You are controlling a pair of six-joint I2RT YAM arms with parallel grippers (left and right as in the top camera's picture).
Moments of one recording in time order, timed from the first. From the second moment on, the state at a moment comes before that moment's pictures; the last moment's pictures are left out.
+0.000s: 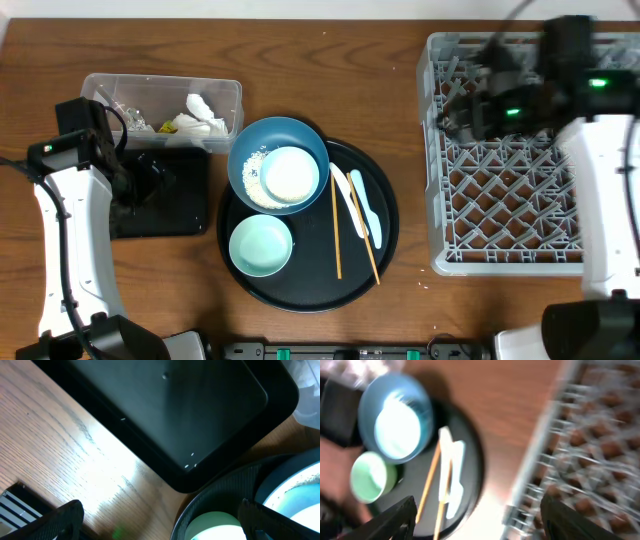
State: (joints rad) left arm 0.33 1.46 1.28 -1.26 -0.04 -0.51; right arm 0.07 1.64 1.70 -1.22 -0.46 -0.16
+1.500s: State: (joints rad) left arm 0.33 1.46 1.28 -1.26 -0.04 -0.51; right arm 0.93 2.00 1.40 -0.72 -0.19 0.44
